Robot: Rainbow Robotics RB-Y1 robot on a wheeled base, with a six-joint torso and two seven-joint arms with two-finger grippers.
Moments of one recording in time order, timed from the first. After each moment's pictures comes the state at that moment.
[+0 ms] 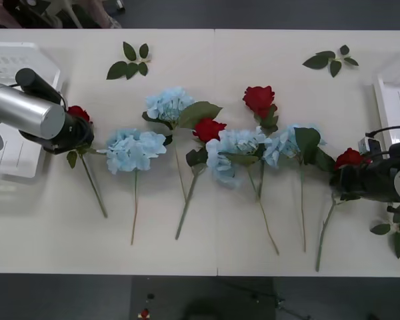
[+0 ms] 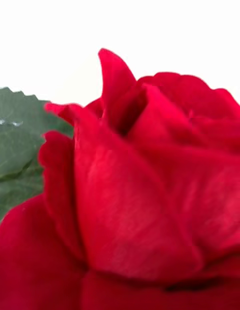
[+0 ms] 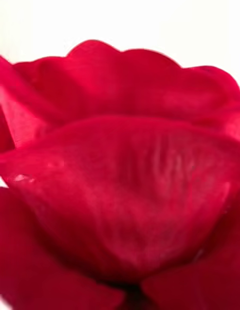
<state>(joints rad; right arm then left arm) -0.36 -1.02 0.61 -1.47 -1.01 0.76 1.00 -0.86 0.77 -0.81 -0.93 0.95 0.88 -0.88</state>
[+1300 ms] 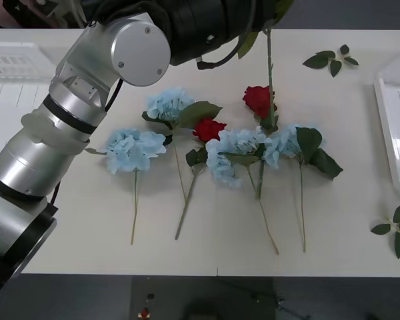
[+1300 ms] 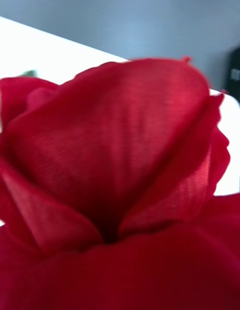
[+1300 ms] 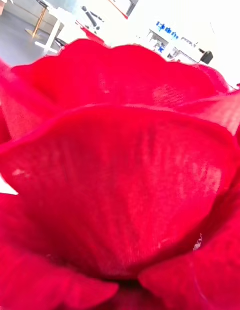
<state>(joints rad) -0.99 -1.10 0.49 -1.02 -0.79 1.02 1.58 -0.90 0.33 -0.42 -1.58 1.07 0.52 -1.49</state>
